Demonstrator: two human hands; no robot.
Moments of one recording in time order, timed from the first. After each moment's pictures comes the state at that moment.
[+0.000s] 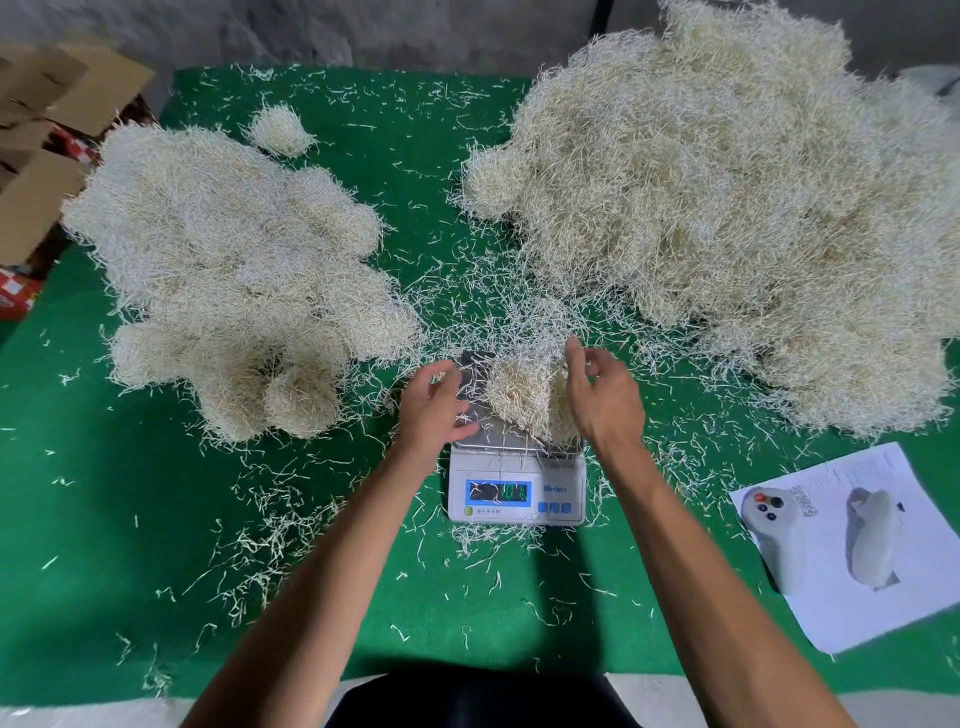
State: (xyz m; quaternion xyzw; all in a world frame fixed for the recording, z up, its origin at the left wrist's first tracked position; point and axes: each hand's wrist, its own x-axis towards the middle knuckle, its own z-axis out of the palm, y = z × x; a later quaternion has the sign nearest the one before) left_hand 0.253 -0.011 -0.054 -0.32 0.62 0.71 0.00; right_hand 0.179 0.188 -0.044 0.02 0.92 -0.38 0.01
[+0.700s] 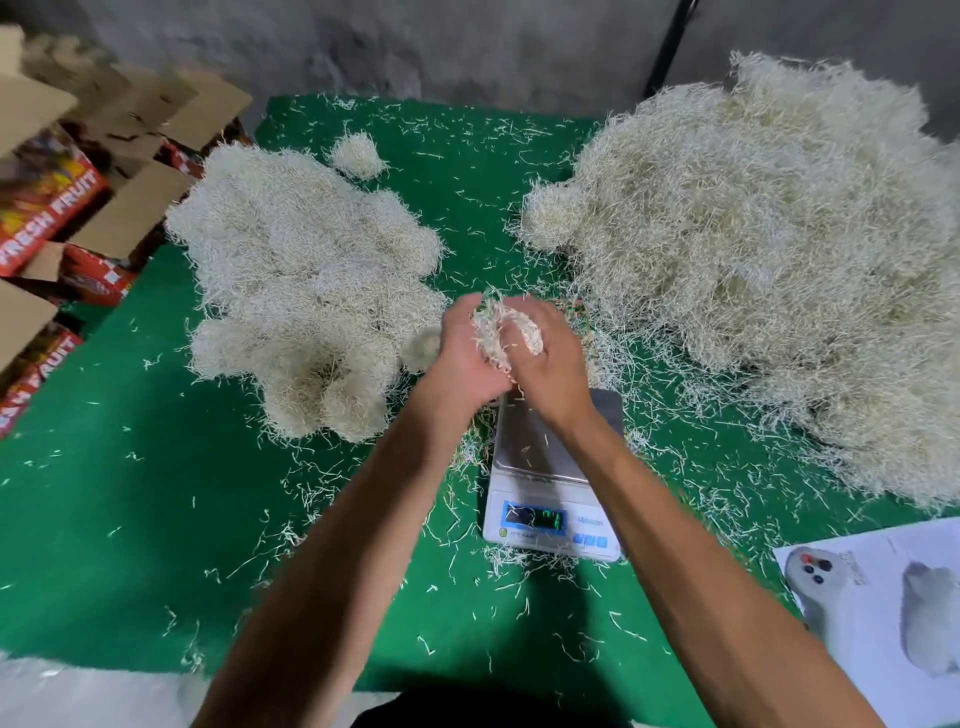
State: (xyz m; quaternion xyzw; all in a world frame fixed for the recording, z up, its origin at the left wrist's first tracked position) left_hand 0.237 -0.027 0.076 -0.30 0.46 0.84 0.05; right_hand 0.179 0.075 0.018 -0.27 0.81 -0.52 -0.02
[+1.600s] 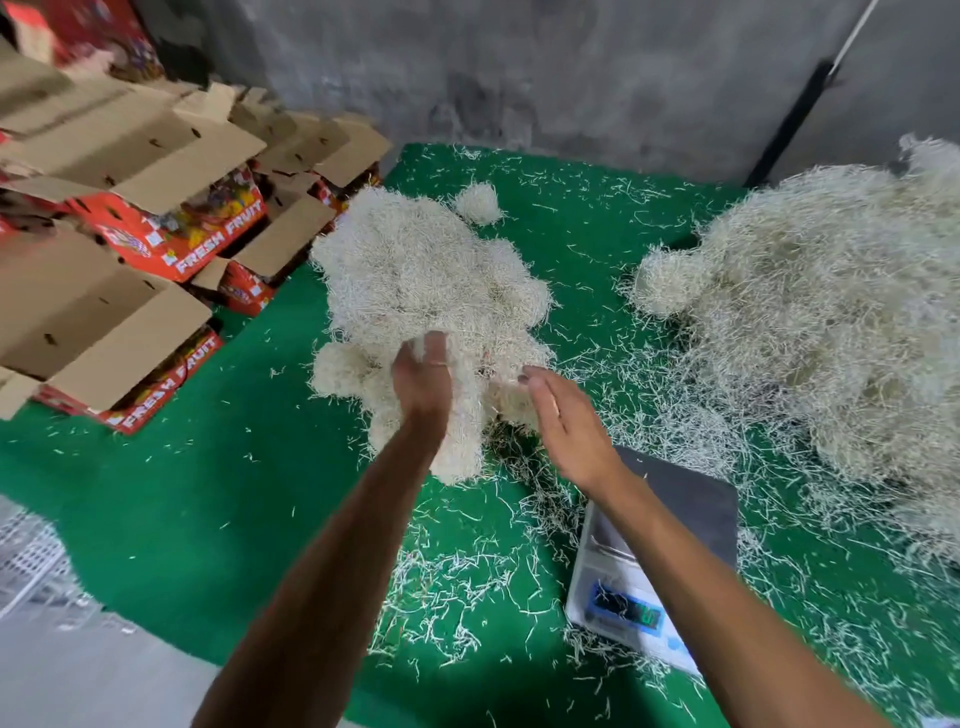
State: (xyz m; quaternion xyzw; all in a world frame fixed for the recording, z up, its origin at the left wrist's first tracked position) left_hand 0.261 -0.191 0.029 -0.44 0.63 0.56 -0.30; right_hand 0.185 -0.019 -0.012 -0.39 0.83 -0.40 0.08
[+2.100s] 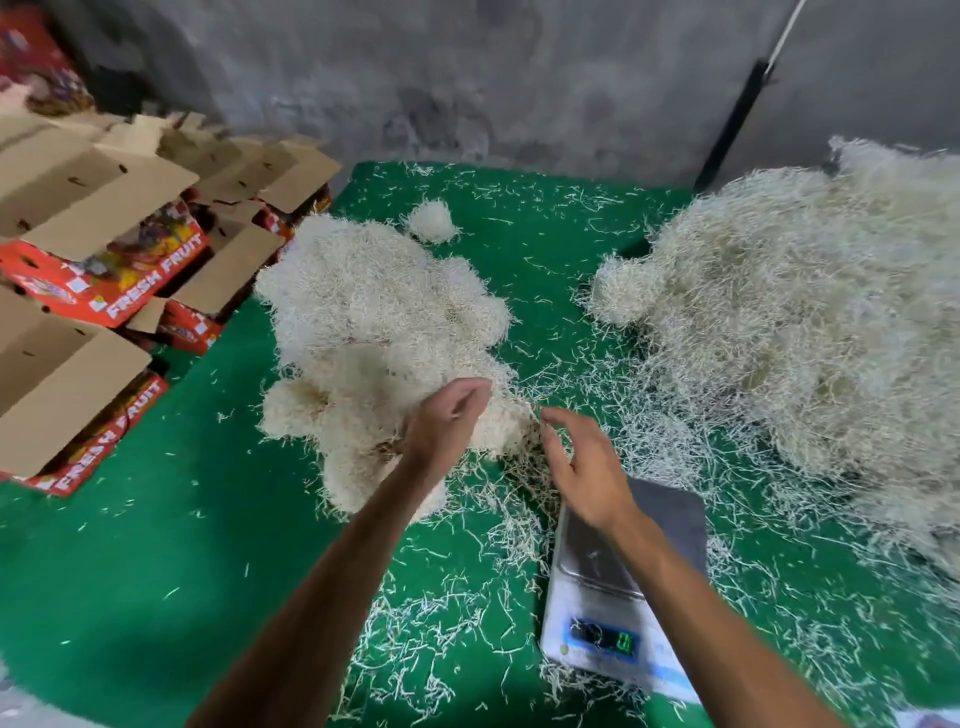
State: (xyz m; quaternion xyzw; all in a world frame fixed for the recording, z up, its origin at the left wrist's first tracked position) left_hand 0.221 -0.163 -0.013 -0.17 0.82 0.52 -0.16; right_hand 0.152 0.039 -0.032 -0.32 0.87 -0.38 0.05
